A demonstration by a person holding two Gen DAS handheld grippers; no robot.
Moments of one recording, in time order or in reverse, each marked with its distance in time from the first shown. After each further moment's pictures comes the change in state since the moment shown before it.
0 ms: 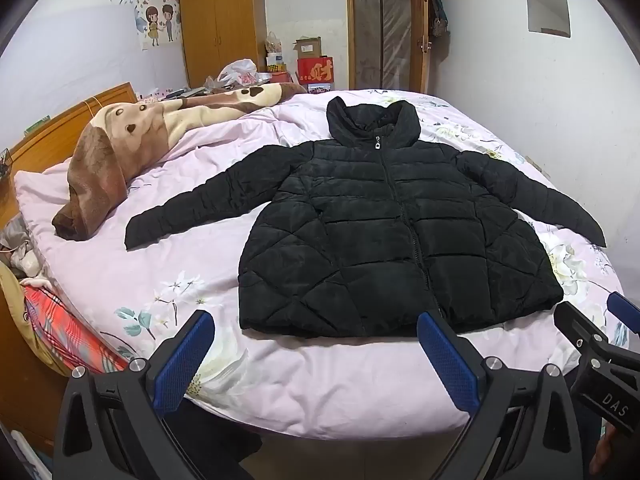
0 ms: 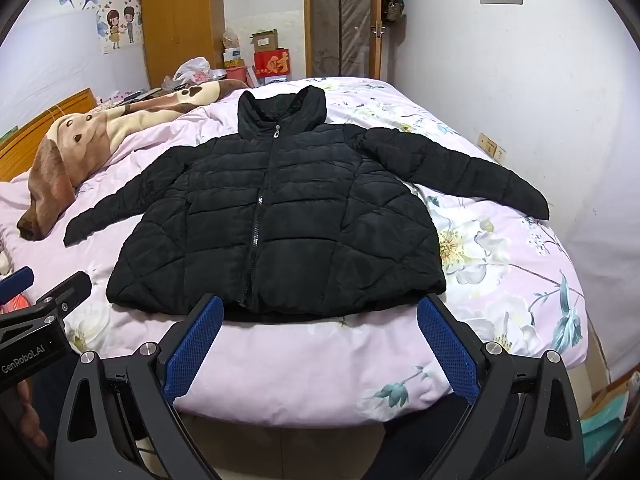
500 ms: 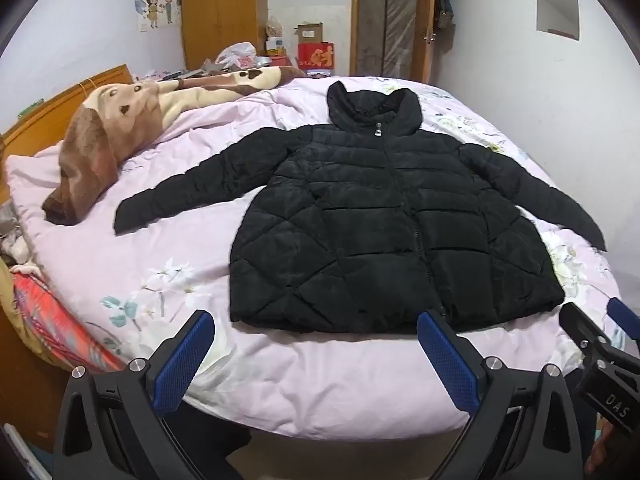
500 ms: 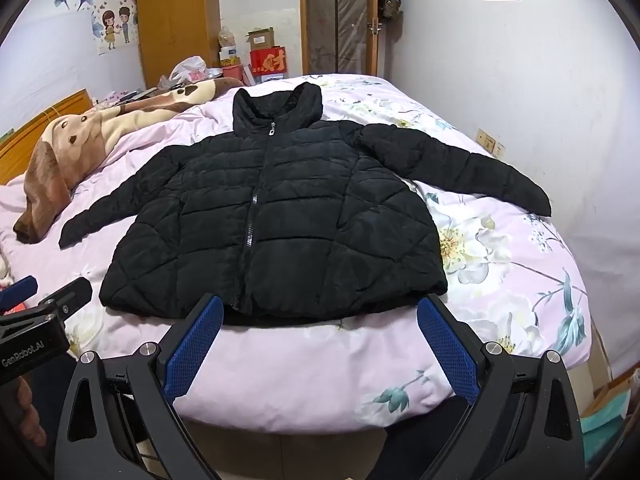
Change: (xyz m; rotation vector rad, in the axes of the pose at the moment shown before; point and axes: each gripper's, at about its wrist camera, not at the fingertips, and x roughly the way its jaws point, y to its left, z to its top) left arm 0.024 0.004 0.001 -0.038 0.059 -0.050; right arm 0.010 -0.002 0.001 0.008 0.007 -0.002
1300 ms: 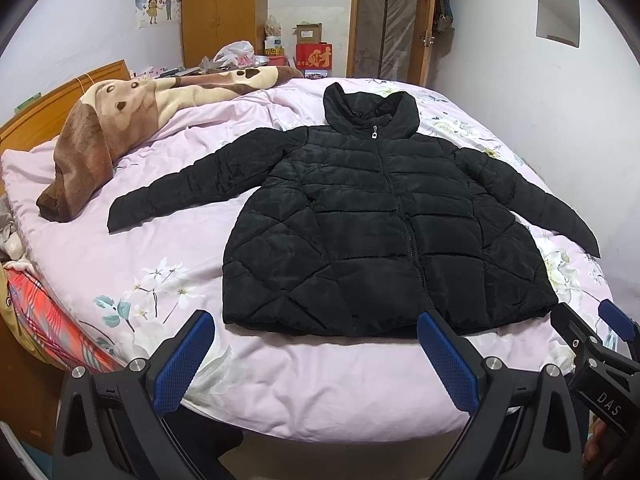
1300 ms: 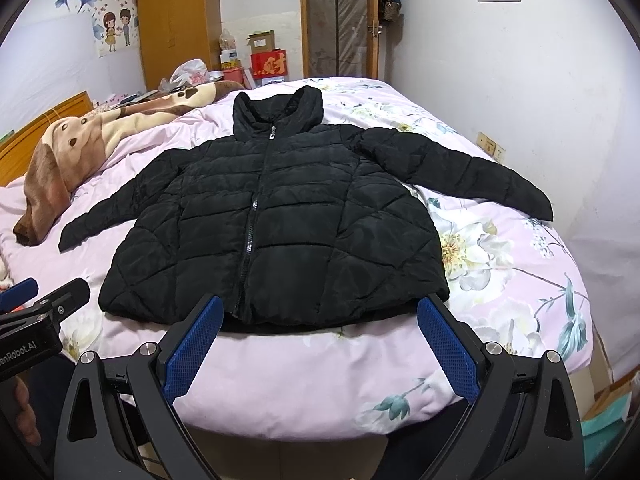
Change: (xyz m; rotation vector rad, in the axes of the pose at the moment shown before) left arm 0.000 0.002 0.004 -0.010 -0.001 -0.009; right arm 0.004 -0.002 0.004 0.004 -0.013 0.004
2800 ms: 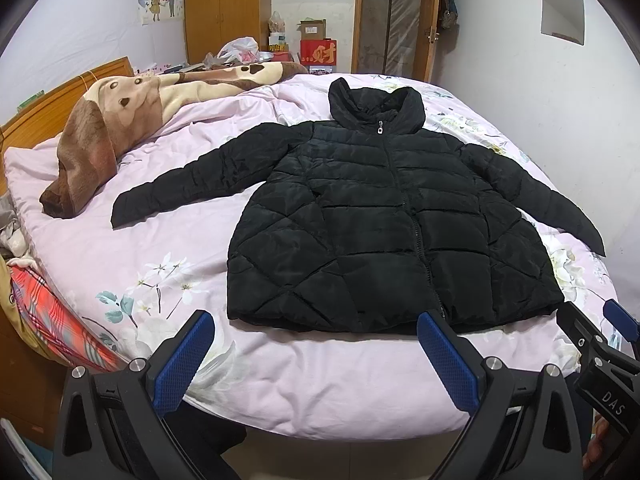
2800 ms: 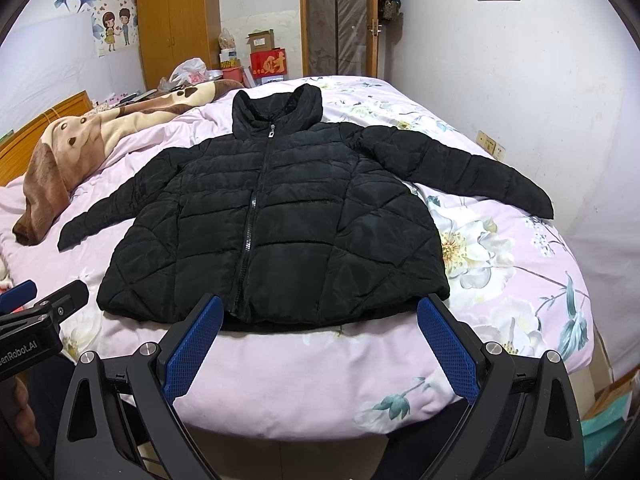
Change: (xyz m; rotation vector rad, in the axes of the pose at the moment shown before) left arm -0.001 0.002 -0.002 -0.005 0.009 0.012; right arm 0.001 0.001 -0.001 -0.002 0.001 -0.002
